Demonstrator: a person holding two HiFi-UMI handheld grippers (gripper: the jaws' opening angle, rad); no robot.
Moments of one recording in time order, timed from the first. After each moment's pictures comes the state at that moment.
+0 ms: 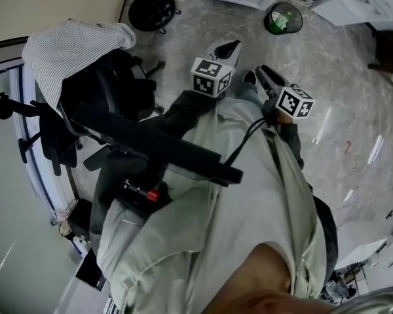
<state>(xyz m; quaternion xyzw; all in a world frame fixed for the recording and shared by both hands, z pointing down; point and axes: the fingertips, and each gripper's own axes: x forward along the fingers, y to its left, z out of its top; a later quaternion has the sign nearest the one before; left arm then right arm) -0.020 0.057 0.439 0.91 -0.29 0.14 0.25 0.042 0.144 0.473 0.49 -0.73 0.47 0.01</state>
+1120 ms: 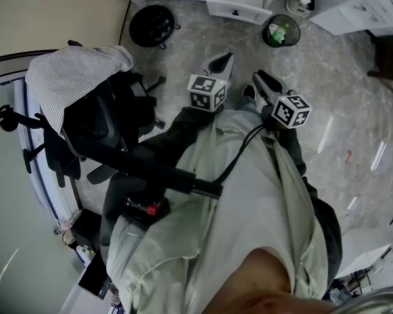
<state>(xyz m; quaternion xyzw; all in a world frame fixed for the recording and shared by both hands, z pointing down) -0.015 0.029 0.442 0.90 -0.33 0.14 0.25 0.059 0.098 0.450 0.49 -0.78 0.40 0.02</state>
